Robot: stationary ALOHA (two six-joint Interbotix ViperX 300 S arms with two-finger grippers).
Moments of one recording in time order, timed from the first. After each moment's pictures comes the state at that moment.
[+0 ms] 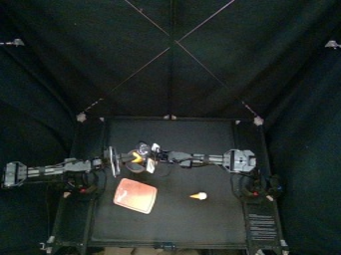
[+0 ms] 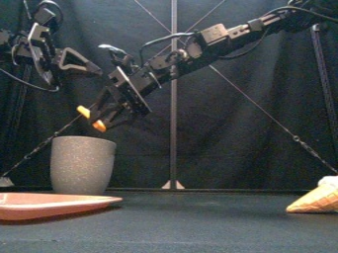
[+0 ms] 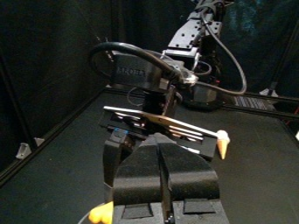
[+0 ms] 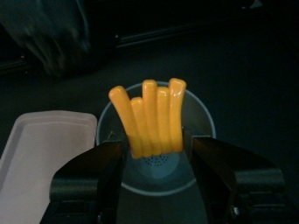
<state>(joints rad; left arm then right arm) 0.26 -0.86 1.22 -0.03 -0.35 0.00 -0.19 0.44 -0.12 0.02 0.20 0.04</state>
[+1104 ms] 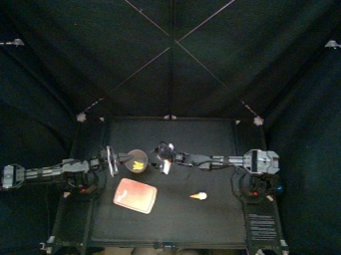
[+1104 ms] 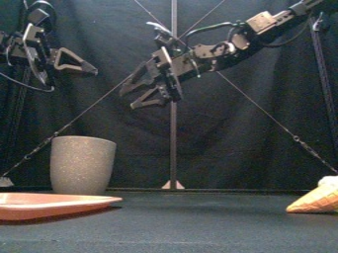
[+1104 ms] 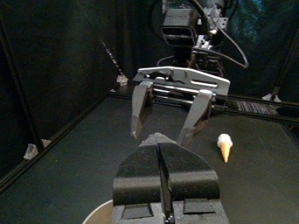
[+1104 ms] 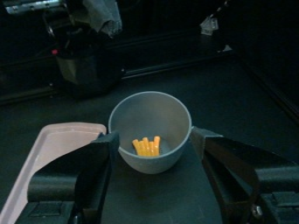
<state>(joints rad) 0.27 -0.92 1.25 -0.03 -0.35 0.00 -0.19 0.12 0.37 0.04 -0.23 0.04</state>
